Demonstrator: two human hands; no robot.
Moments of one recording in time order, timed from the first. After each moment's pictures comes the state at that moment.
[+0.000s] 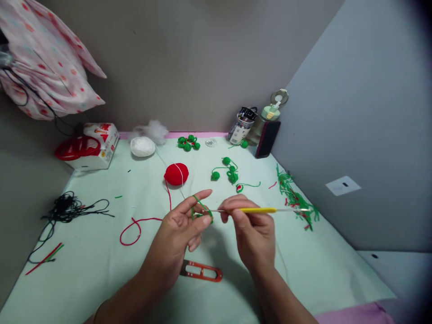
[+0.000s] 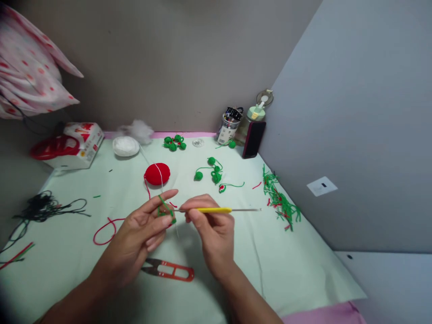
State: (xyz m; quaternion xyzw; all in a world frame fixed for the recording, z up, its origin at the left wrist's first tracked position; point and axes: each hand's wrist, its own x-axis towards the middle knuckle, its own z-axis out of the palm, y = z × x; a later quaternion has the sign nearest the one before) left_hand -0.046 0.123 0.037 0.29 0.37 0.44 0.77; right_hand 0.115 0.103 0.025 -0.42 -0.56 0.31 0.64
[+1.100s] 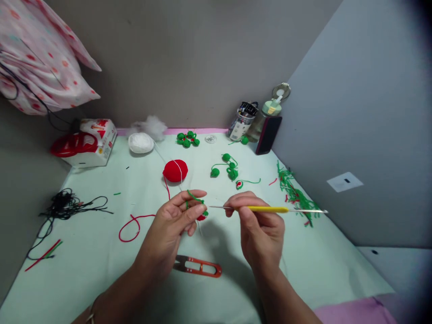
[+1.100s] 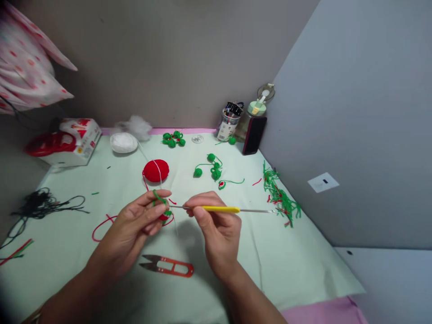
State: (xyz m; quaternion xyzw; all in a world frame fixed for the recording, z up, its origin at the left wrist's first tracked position) left_hand -0.046 0.131 0.035 0.28 0.38 0.46 0.75; right_hand 0.119 0.100 0.024 -0.39 -0.53 0.33 0.68
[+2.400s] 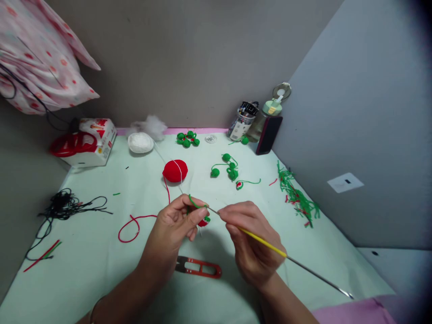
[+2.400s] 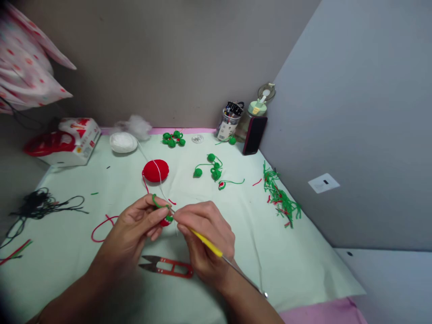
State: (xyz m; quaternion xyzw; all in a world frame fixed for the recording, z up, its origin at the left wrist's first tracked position) left_hand -0.046 0.126 0.018 0.35 0.40 0.46 0.72; right_hand 0.117 0.088 0.026 -0.39 -0.70 0.11 0.59
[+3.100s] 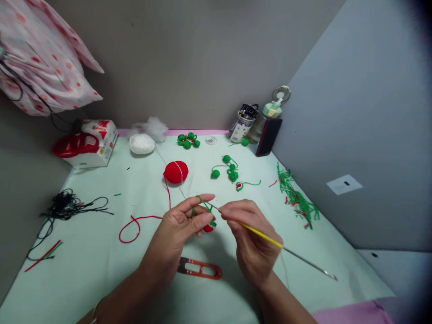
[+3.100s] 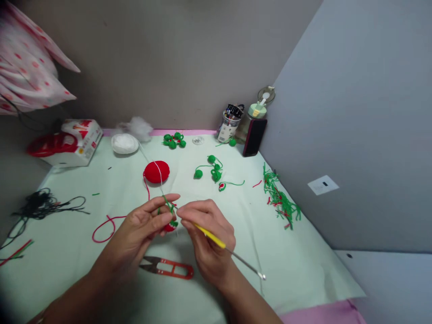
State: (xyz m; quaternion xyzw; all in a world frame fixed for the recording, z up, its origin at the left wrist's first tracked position) left_hand -0.044 0.126 0.028 0.33 0.38 0.41 0.76; right_hand 0.115 0.090 0.020 -0.42 -0.64 0.19 0.62
